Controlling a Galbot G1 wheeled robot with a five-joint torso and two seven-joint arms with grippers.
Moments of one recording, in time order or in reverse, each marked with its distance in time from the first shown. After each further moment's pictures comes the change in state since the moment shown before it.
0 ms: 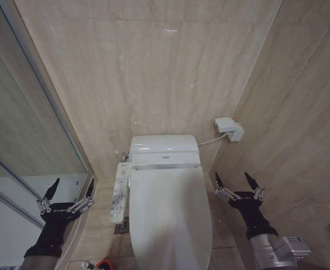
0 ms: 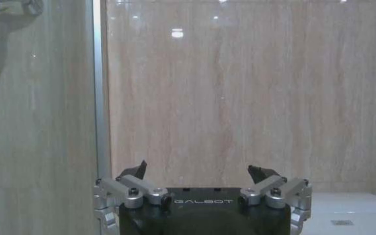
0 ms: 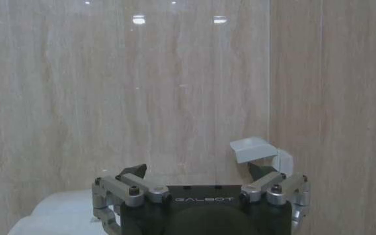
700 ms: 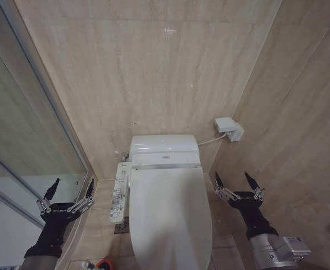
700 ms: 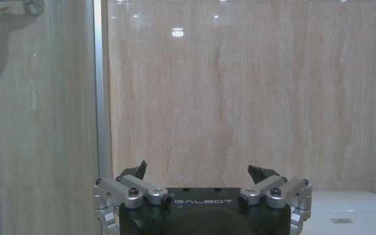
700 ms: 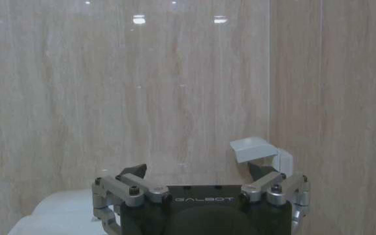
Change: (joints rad) left arm 0.000 0.001 0.001 0.002 0.000 0.002 -0.001; right arm 0.000 0.000 0.000 0.000 0.000 0.000 0.000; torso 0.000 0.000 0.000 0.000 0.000
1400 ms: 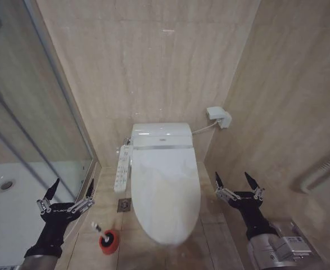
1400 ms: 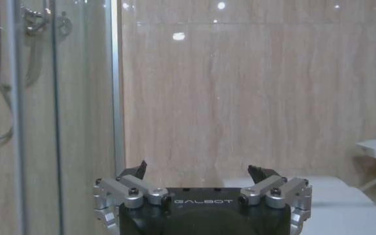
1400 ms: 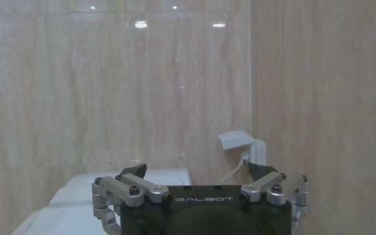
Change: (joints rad) left arm 0.000 0.000 0.000 0.001 -0.001 0.001 0.000; right arm 0.000 0.000 0.000 0.000 0.000 0.000 0.000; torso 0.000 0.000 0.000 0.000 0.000
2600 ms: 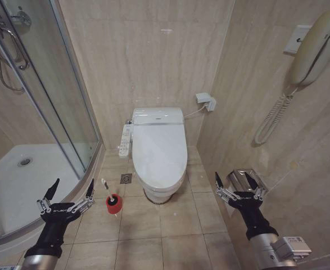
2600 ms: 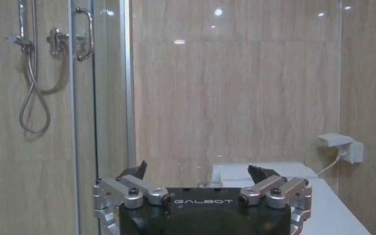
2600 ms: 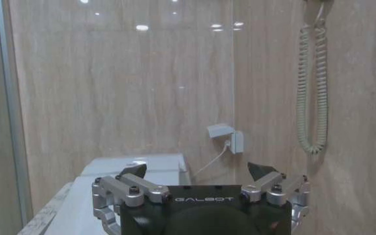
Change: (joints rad) left arm 0.000 0.000 0.000 0.000 0.000 0.000 0.000; right arm 0.000 0.000 0.000 0.000 0.000 0.000 0.000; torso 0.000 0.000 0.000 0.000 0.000
